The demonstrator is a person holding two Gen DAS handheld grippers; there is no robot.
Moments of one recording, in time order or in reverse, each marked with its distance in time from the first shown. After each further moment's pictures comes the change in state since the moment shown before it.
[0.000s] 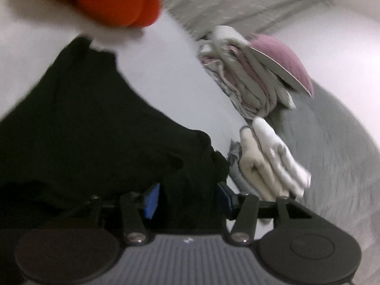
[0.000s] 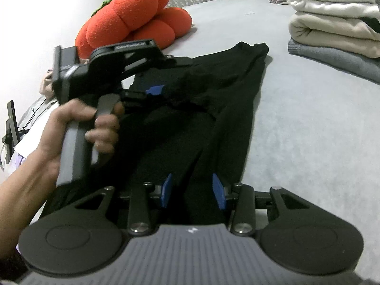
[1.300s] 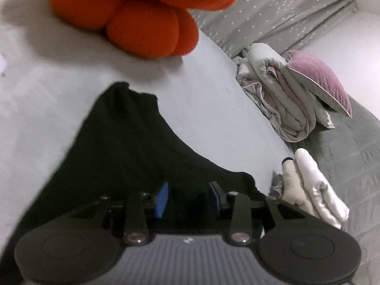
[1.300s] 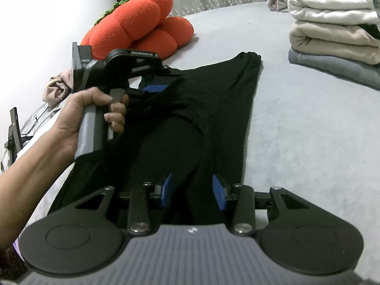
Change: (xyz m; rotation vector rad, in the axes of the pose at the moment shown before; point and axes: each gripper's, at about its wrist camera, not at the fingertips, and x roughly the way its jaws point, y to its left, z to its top) left arm 0.000 0.006 0.039 0.033 -0.098 0.208; right arm -0.004 0.001 0.001 0.001 -0.050 0.007
